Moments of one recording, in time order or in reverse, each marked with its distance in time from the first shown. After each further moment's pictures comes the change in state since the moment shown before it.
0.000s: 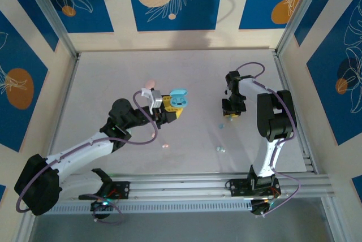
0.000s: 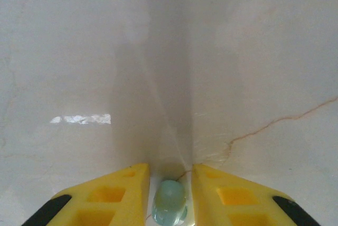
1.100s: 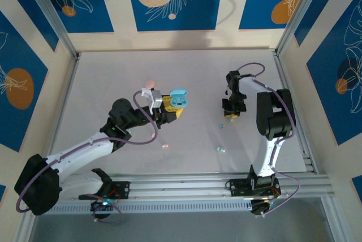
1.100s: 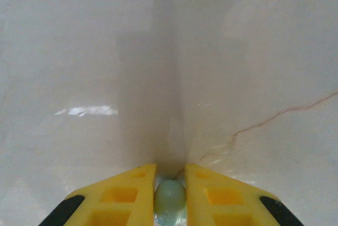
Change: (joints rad) left arm 0.000 0.001 0.000 0.000 0.000 0.000; right arm -0.001 0.015 0.026 -0.050 -0.037 0.011
